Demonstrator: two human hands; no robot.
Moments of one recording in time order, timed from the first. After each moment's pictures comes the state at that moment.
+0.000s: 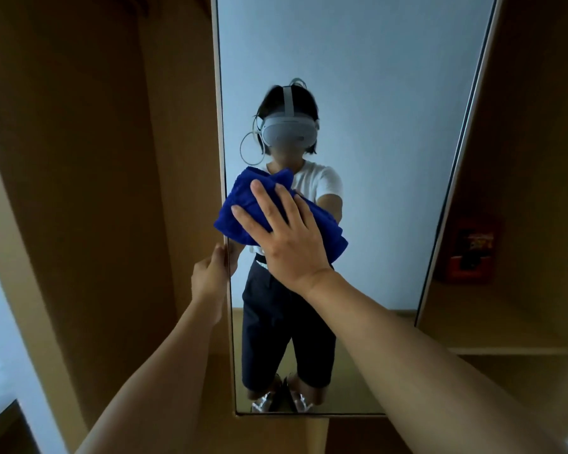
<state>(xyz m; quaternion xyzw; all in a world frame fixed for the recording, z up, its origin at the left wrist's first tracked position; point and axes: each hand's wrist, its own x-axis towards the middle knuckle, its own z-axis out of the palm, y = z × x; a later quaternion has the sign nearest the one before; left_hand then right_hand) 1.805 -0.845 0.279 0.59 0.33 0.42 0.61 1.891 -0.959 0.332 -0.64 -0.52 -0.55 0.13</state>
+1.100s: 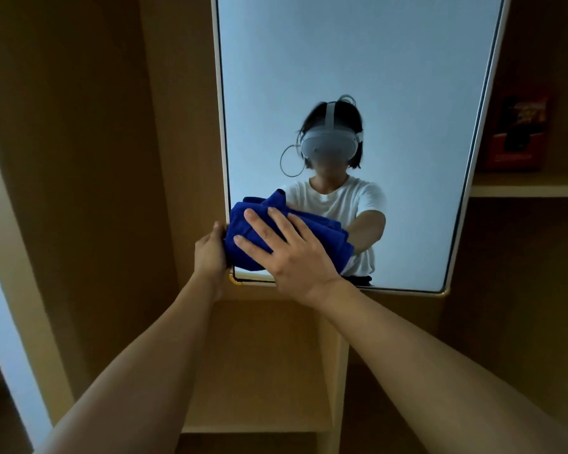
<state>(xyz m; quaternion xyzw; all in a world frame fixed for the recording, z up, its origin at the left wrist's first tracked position) 1.812 -0.839 0.002 0.57 0.23 0.43 0.66 1.905 -0.964 -0.006 -0.63 -0.58 -0.52 0.03</state>
